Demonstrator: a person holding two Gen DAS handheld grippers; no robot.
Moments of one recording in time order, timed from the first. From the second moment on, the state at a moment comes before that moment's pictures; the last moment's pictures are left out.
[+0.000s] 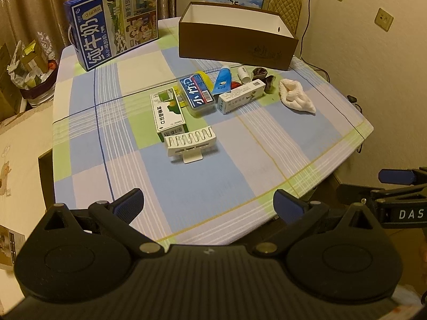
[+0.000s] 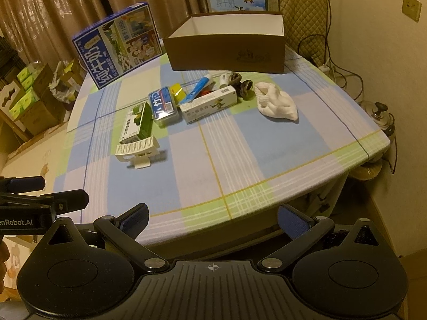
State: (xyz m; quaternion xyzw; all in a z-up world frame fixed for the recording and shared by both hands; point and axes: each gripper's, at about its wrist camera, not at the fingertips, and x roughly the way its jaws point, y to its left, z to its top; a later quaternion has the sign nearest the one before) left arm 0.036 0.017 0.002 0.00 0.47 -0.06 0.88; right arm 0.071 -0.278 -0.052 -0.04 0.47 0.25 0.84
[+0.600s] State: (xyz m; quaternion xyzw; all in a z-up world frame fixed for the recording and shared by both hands) left arm 0.052 0.035 0.000 0.01 0.47 -0.07 0.88; right arm 0.073 -0.267 -0.050 -0.04 0.48 0.25 0.84
